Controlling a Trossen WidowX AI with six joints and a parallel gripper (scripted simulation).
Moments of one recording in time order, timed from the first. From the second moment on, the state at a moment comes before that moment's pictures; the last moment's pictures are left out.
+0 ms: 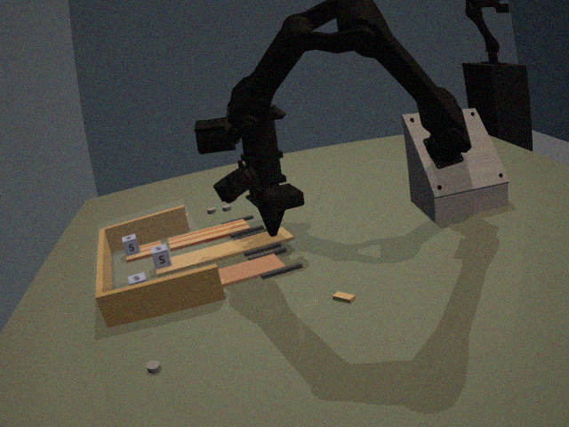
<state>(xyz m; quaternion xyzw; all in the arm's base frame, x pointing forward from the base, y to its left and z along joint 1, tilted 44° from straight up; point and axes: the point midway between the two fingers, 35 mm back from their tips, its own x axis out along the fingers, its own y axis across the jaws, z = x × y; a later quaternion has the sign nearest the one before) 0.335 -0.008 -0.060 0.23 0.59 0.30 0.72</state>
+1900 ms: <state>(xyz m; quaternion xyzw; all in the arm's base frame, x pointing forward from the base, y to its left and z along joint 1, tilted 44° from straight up) 0.252 -0.013 -0.078 0.23 0.59 0.29 0.72</state>
